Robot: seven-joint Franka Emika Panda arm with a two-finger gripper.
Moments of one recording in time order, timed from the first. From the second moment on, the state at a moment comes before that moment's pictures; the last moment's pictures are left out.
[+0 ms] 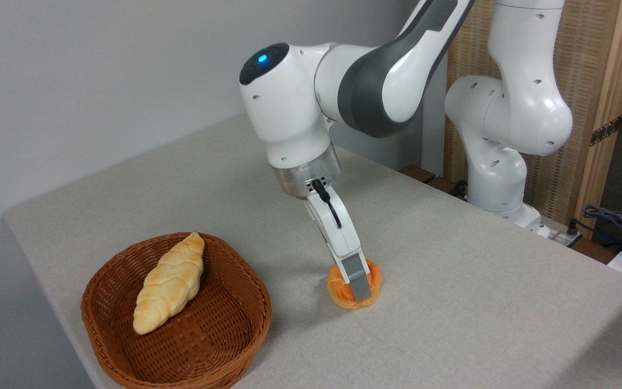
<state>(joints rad) -0.11 -0.17 0.10 -2.29 0.12 1.95 1.10</state>
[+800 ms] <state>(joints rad) -0.11 -0.16 0.10 -2.24 0.11 1.89 1.10</state>
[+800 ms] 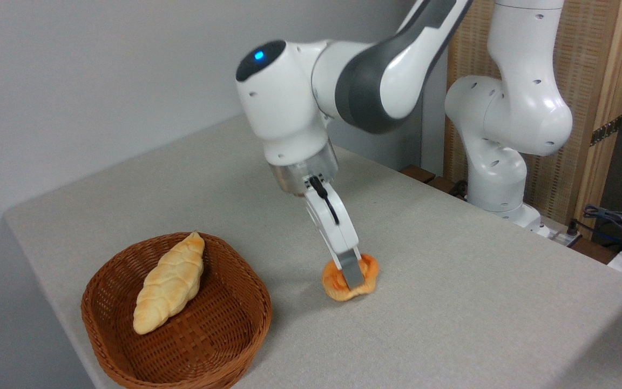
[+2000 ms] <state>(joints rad) -0.12 0.24 0.07 -1.69 -0.09 2.04 0.70</state>
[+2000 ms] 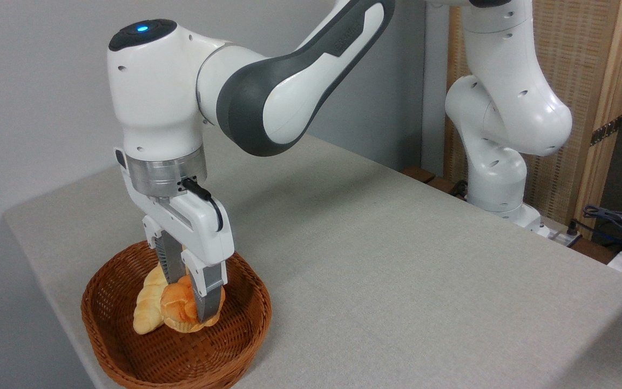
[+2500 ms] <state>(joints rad) -0.12 0.24 0.07 -1.68 -0.09 2.04 0.69</state>
